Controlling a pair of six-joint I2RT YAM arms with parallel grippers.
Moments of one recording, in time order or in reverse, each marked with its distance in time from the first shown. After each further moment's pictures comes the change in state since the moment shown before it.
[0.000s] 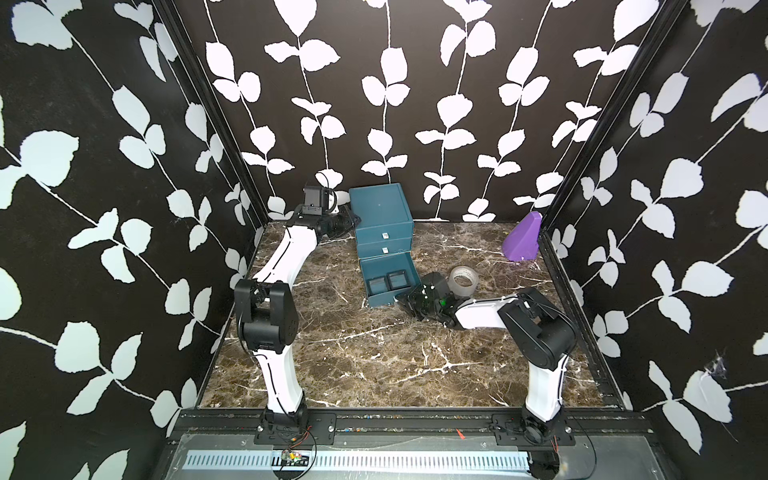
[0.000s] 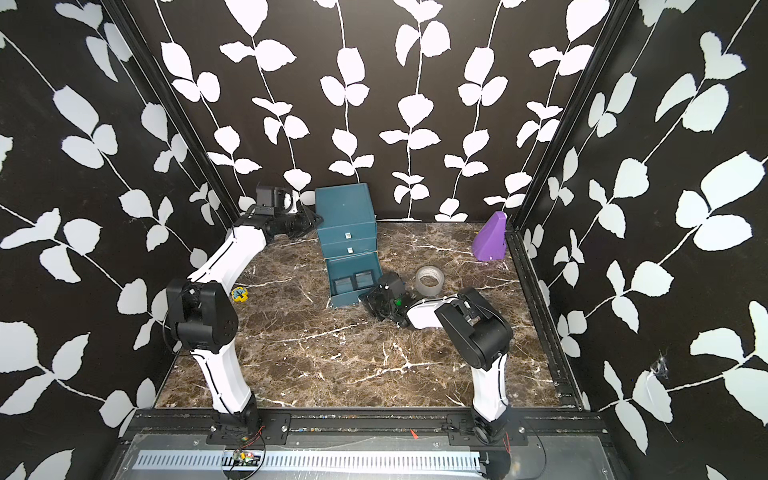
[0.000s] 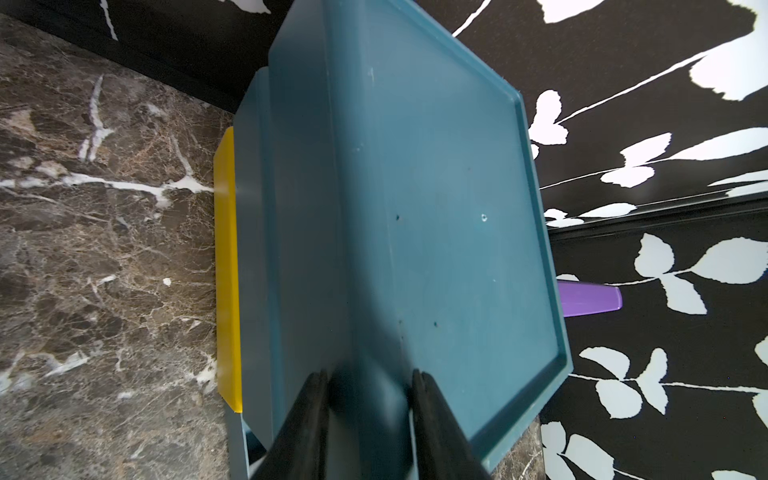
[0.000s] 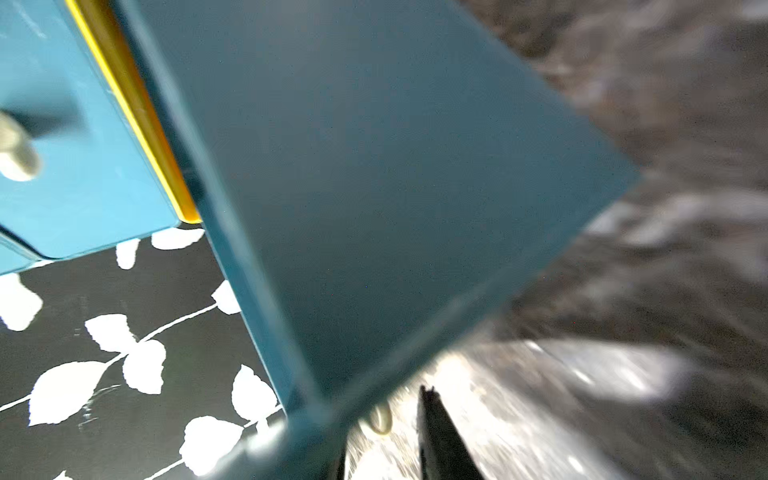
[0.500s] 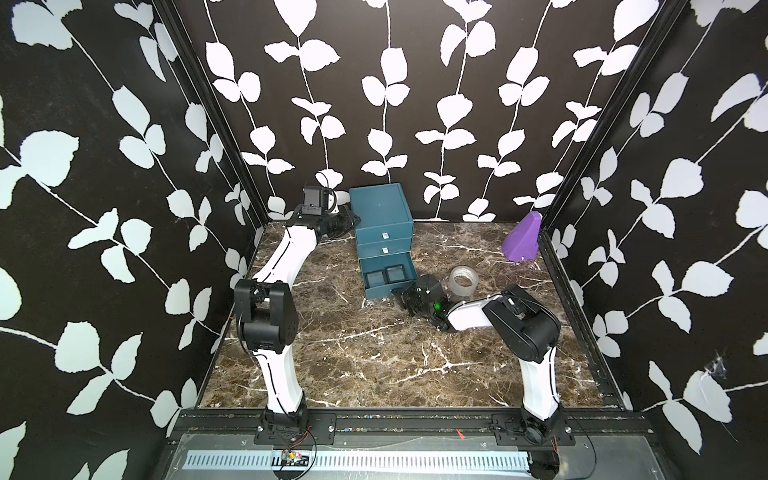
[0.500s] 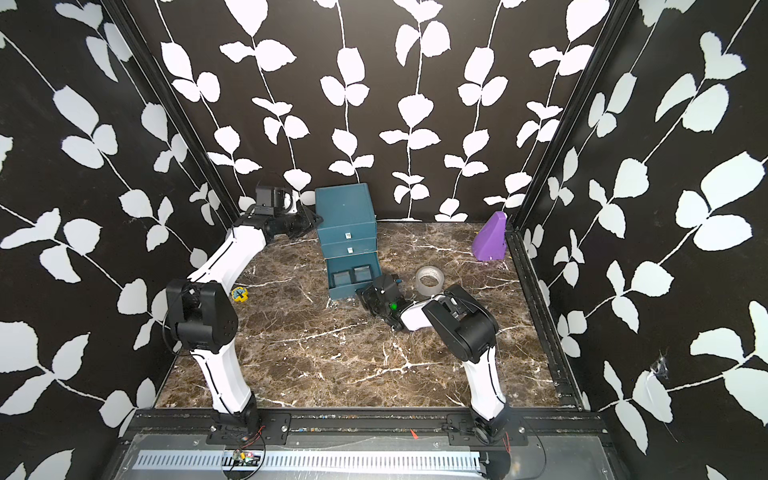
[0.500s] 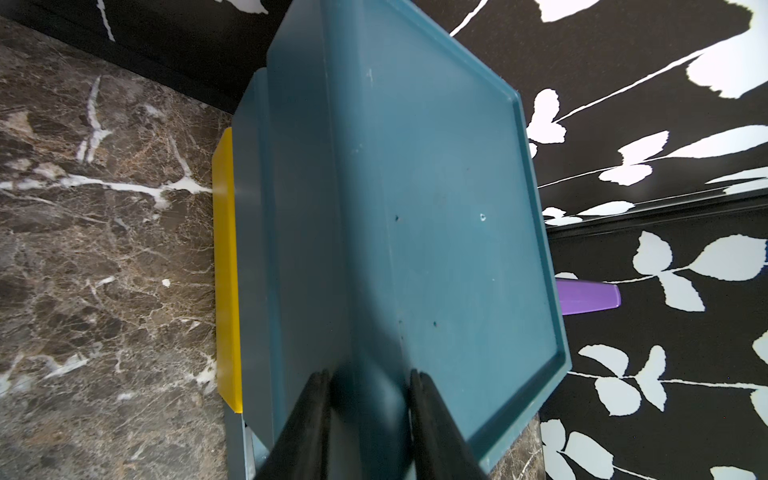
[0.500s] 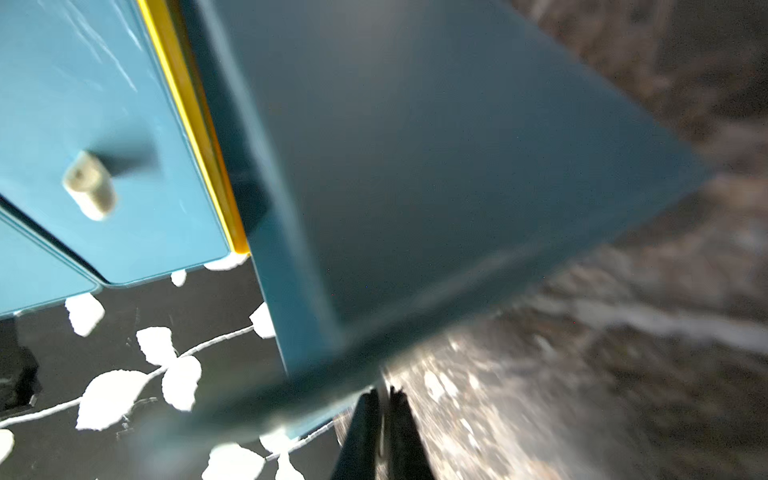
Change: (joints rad) left arm 0.002 0.000 0.000 0.000 0.007 0.008; right arm 0.018 0.097 0.040 0.190 0.125 0.035
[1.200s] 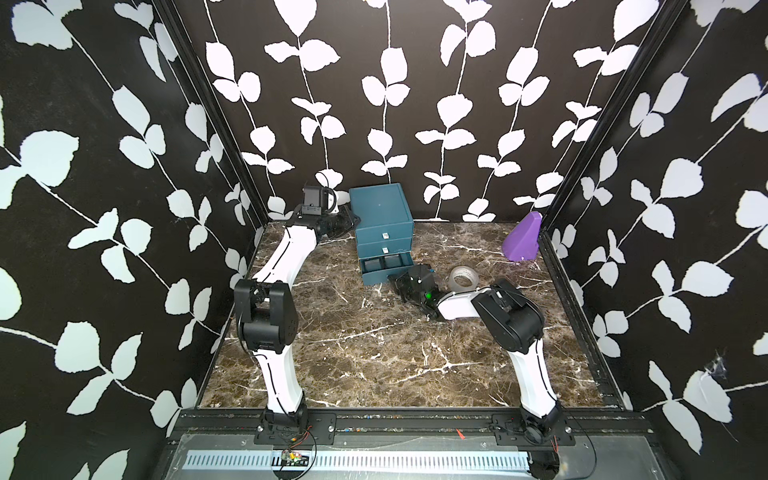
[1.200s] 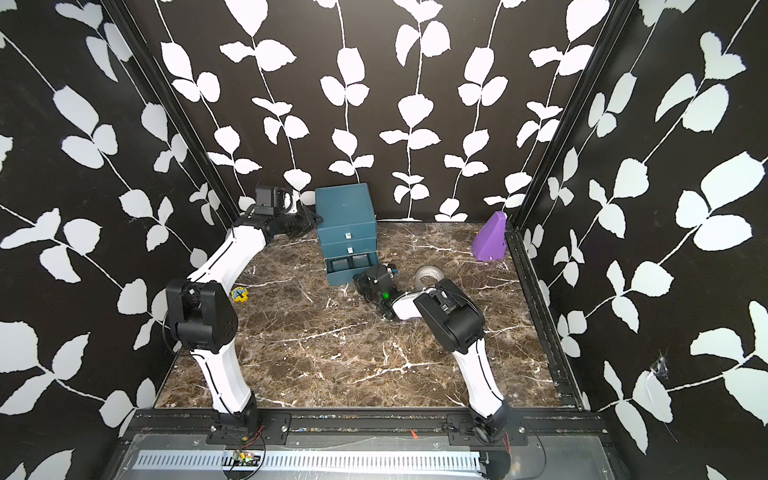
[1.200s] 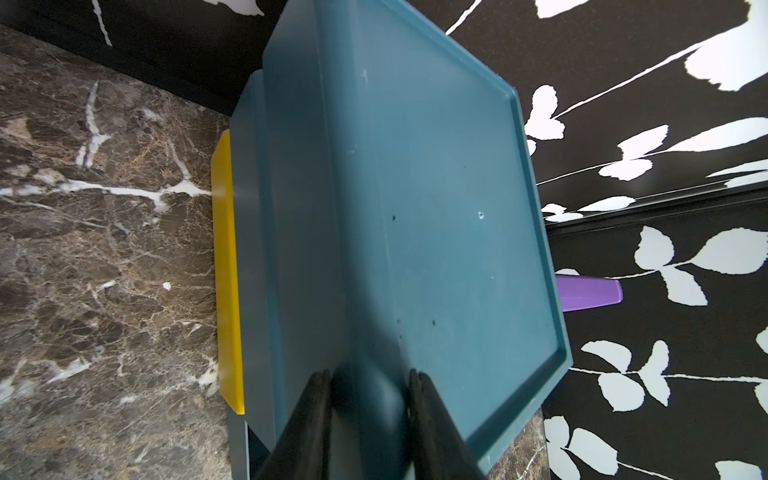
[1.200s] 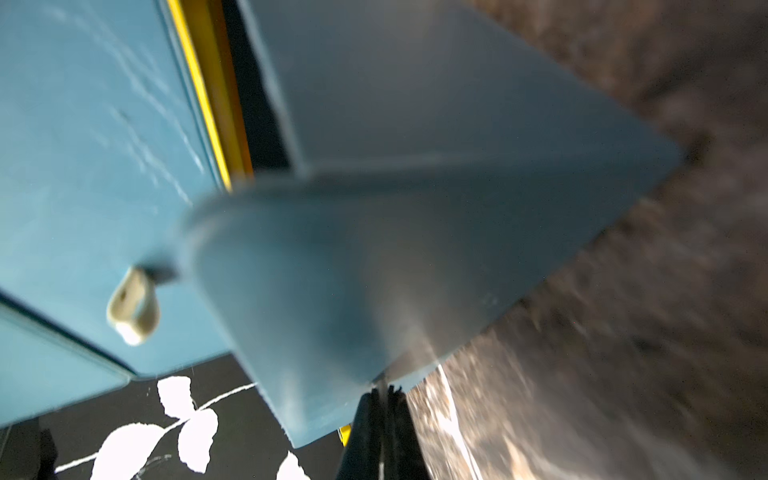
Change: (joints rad) left arm 0.000 0.000 0.000 0.001 0.004 0.014; right arm -0.021 0.142 0.220 -0.023 0.077 0.011
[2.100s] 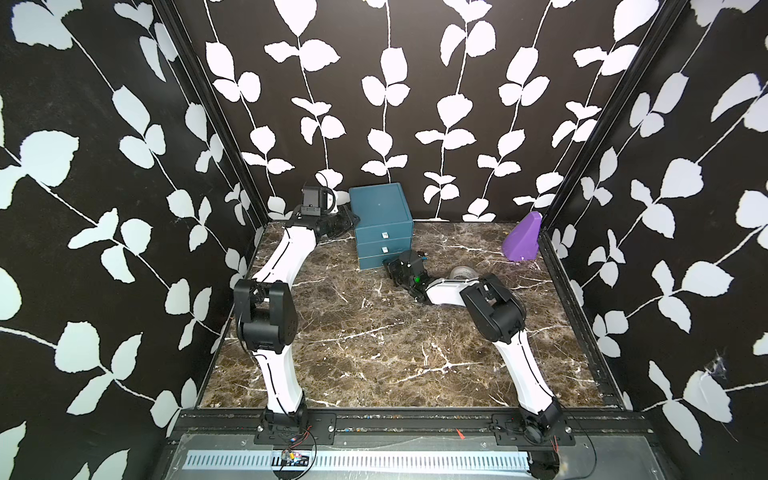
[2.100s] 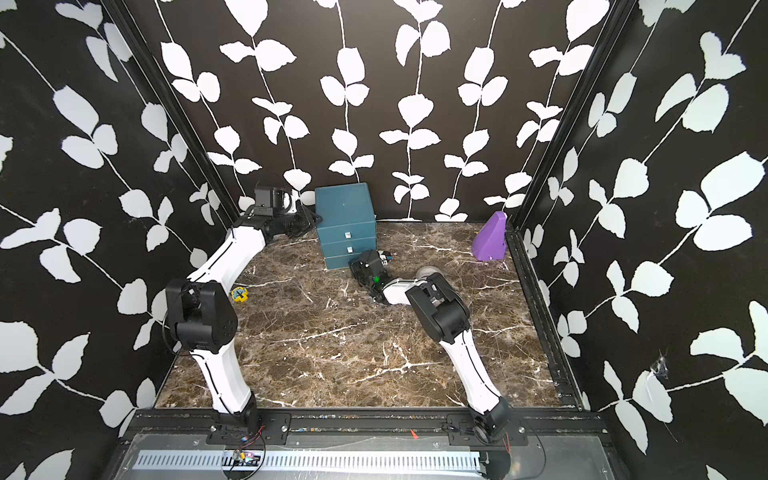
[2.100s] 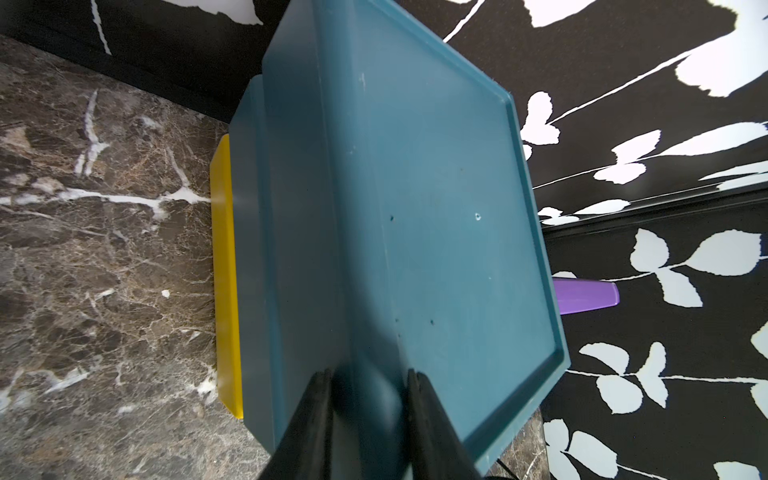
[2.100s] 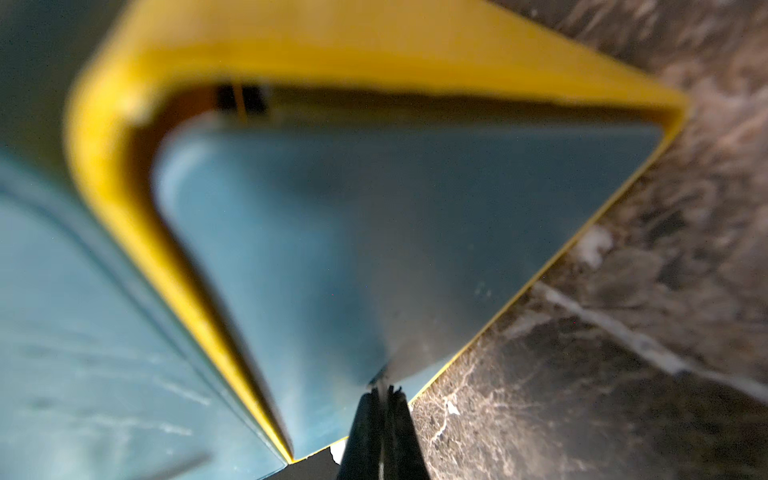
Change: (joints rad) left arm 0.005 -0.002 -0.014 0.027 0.008 0.000; right arm -0.024 0.169 0.309 -0.124 0.047 0.015
